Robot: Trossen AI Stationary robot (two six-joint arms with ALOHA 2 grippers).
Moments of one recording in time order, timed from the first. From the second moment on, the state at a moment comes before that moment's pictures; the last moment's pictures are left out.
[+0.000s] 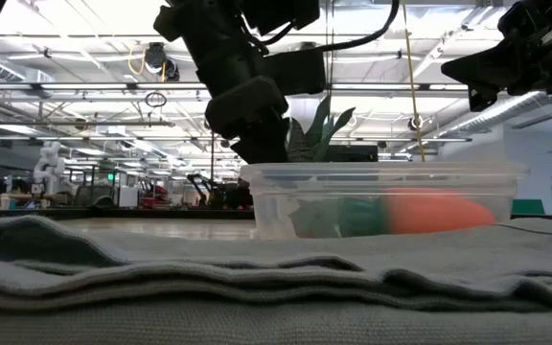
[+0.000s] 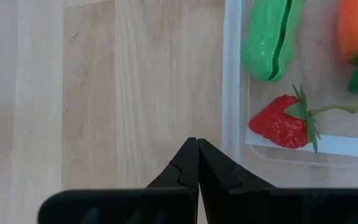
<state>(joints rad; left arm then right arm) -0.17 1.98 1.36 -0.45 -0.16 -0.04 0.05 0.14 0.07 0.08 0.10 0.07</state>
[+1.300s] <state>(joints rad) -0.15 1.69 1.31 -0.36 -0.40 0.27 0.05 0.14 0.07 0.07 0.10 0.07</state>
